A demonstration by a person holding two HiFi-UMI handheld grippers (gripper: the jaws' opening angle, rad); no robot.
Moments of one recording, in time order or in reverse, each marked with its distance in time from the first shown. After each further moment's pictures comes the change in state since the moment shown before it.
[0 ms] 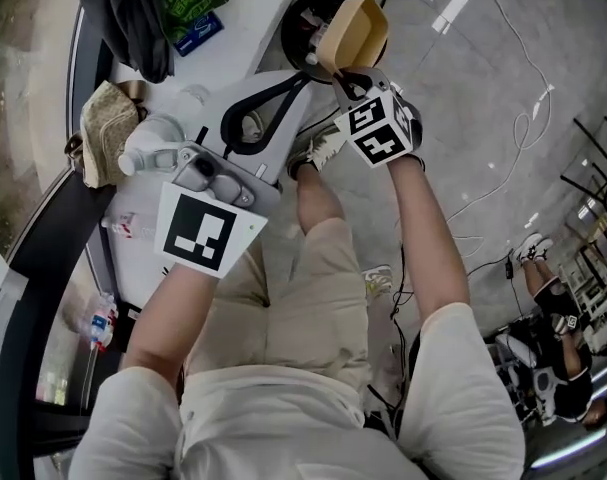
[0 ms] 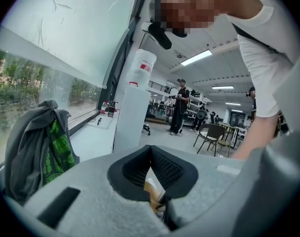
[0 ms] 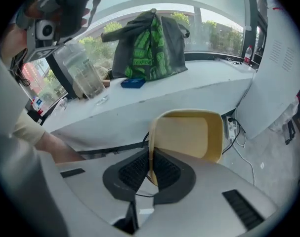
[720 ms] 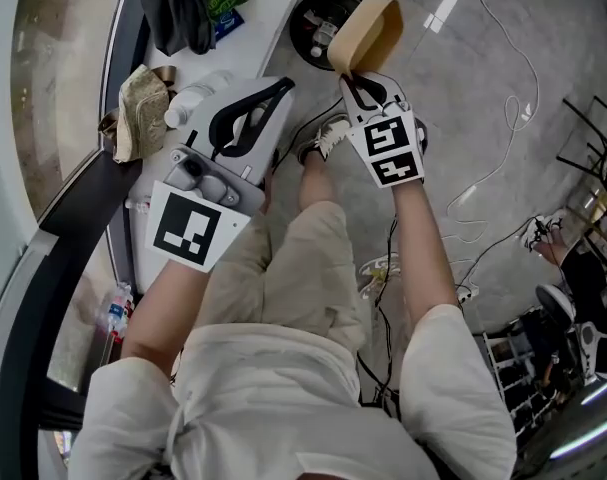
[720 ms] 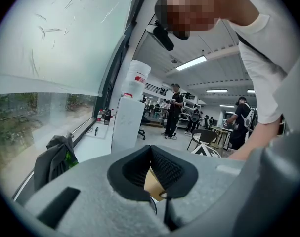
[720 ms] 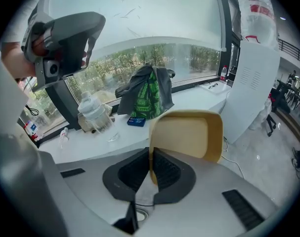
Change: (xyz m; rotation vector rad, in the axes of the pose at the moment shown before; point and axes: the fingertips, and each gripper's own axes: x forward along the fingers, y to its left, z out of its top) left arm -0.081 -0.022 0.087 0.013 -0.026 -0.050; right arm -0.136 0.039 0.076 0.153 -0.184 -0.136
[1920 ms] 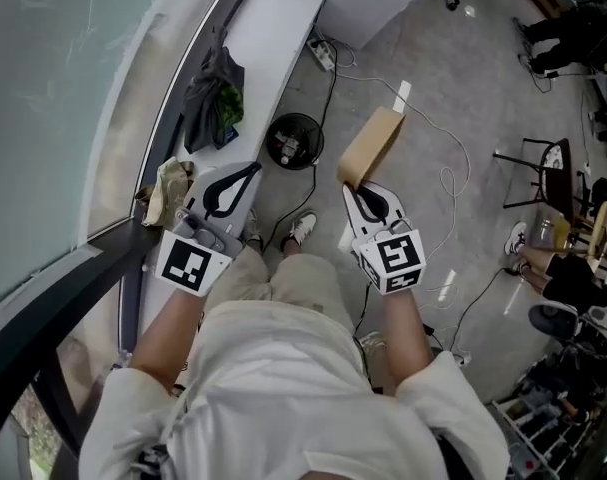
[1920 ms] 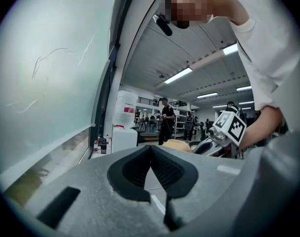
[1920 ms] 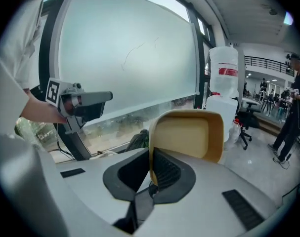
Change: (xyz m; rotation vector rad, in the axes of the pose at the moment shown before) left arm -0.100 -0.072 0.187 0.161 -0.139 -0.023; right arm -0.307 0.037 0.137 0.080 -0.337 -0.178
